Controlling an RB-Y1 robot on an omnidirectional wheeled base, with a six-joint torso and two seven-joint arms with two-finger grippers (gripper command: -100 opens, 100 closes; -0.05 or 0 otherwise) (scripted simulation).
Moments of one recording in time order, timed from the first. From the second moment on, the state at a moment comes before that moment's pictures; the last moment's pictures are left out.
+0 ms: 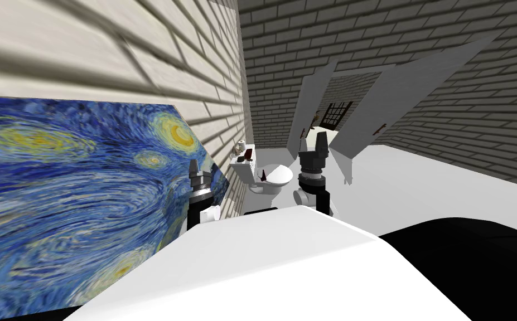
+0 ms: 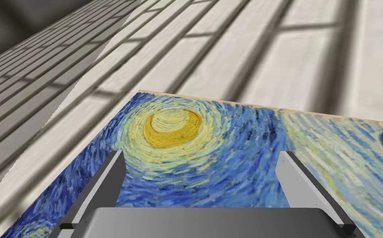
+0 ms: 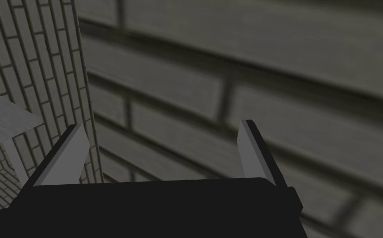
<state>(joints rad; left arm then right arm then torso) 0.46 -0.02 0.02 -2.20 -0.06 -0.40 -0.04 0.45 -0.03 0.03 -2.36 -0.01 -0.62 0.15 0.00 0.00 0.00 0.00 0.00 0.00</state>
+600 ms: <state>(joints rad) 0.42 0.11 0.01 -2.13 -0.05 -0.35 -0.07 0.45 -0.03 0.03 -2.36 -0.01 -0.62 0.15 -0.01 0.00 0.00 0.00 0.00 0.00</state>
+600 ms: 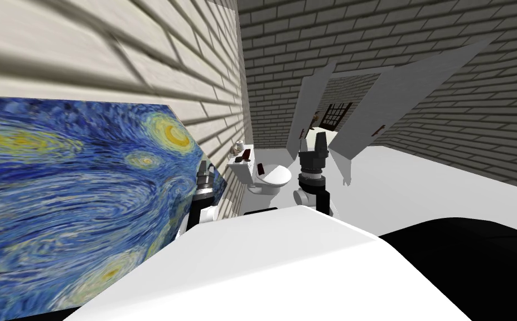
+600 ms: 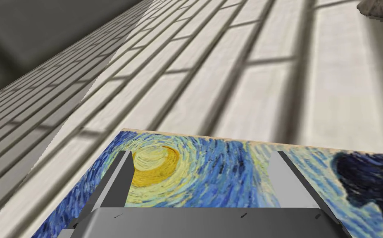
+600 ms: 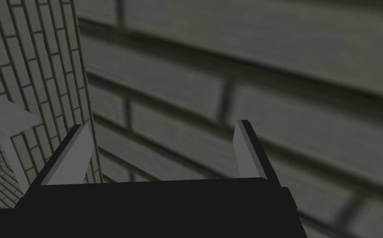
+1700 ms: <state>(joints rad) 0.31 0.16 -0.01 -1.90 0.01 -0.23 -0.12 0.45 -0.03 0.03 -2.36 -0.01 -0.62 0.15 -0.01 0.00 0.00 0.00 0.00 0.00</state>
